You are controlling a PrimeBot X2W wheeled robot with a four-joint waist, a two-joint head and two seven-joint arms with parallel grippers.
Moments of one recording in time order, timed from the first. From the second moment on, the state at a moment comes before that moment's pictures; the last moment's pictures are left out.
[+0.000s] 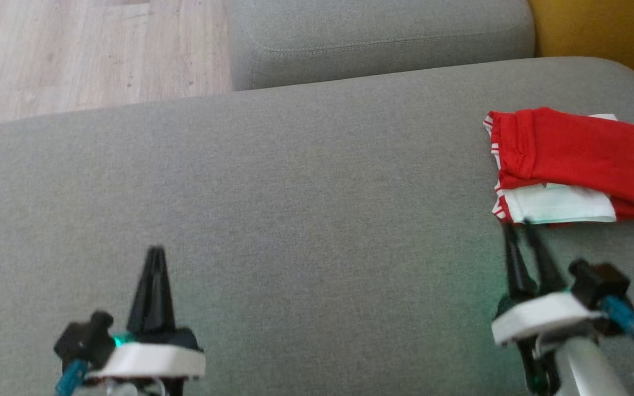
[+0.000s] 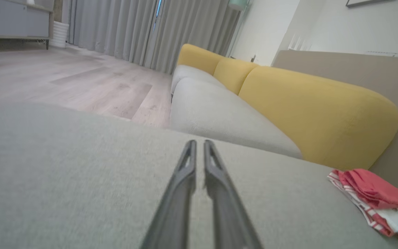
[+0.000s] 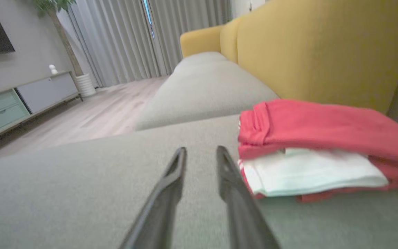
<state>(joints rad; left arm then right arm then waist) -0.04 0.05 -0.10 0.25 -0.40 -0.12 -0.26 -0.12 -0.05 0.03 0.39 0.18 0.13 -0.25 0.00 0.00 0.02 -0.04</state>
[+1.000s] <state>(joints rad) -0.01 0.05 -0.09 0.27 -0.68 -0.12 -0.18 -0.09 -0.05 0.00 0.39 0.49 0.13 -0.17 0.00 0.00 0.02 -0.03</state>
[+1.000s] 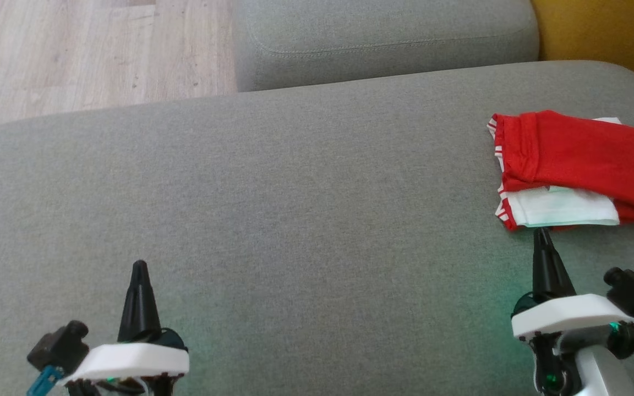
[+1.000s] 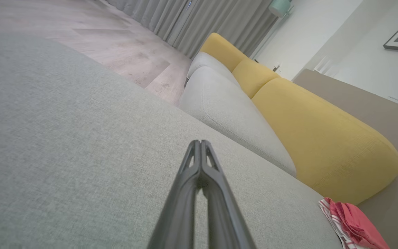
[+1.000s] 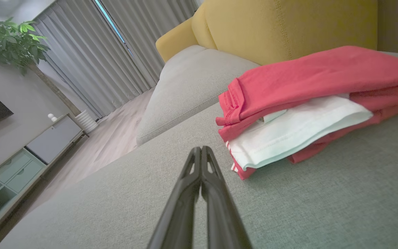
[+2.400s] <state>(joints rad) -0.02 0.05 -0.03 0.27 -1.09 -0.12 -0.06 -0.09 -0.05 -0.06 0.34 0.98 0.13 -0.04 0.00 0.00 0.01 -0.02</state>
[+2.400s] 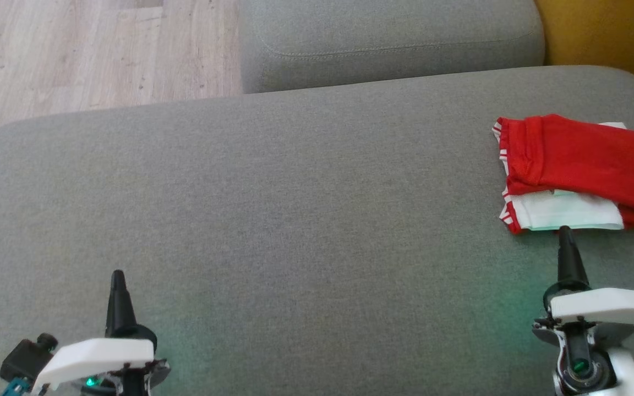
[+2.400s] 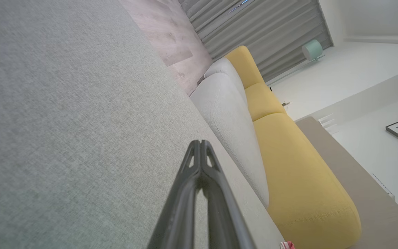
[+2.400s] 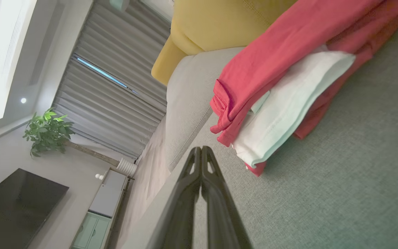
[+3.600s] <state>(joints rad) -0.04 0.05 0.03 0.27 -1.43 -0.12 0.04 -0.09 -0.05 -0.11 0.30 1.38 0.13 0.05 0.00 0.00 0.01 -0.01</state>
